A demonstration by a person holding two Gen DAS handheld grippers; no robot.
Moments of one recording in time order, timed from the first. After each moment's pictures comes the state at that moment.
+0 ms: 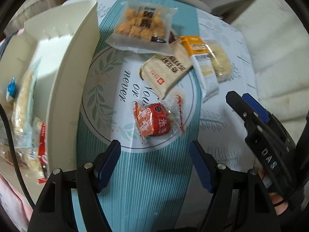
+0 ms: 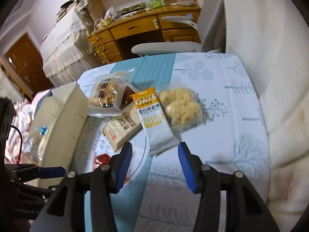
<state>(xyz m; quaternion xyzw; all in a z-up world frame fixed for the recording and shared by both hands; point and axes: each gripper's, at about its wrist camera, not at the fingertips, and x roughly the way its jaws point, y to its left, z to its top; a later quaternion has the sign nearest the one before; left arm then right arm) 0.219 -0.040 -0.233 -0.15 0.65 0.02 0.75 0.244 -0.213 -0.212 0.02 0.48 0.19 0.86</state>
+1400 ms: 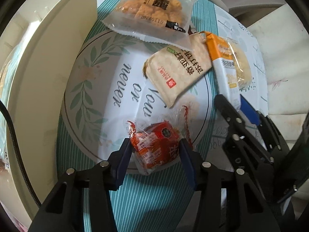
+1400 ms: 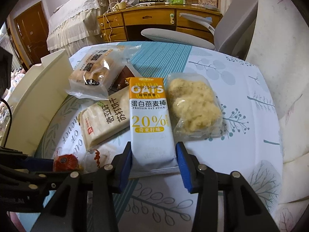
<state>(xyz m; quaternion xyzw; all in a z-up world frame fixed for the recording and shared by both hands) 0.239 -0.029 -0.278 -0.19 0.66 0.04 0.72 0.262 -0.183 -0.261 -0.07 0.47 0.20 0.86</state>
